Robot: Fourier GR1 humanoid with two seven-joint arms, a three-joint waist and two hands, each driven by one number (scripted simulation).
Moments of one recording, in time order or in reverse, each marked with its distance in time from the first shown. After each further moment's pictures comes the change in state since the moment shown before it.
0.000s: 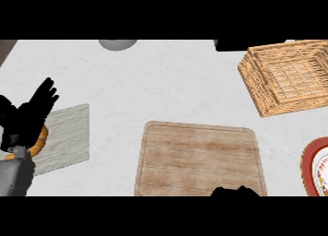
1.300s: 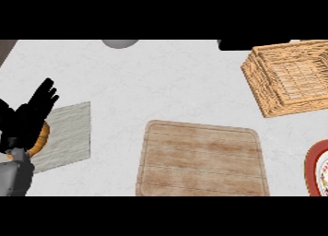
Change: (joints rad) left arm 0.017 -0.004 -0.001 -0.034 0.005 -0.016 -0.002; right arm 0.566 -0.327 -0.620 -0.672 -0.853 -0.126 -0.315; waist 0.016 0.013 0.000
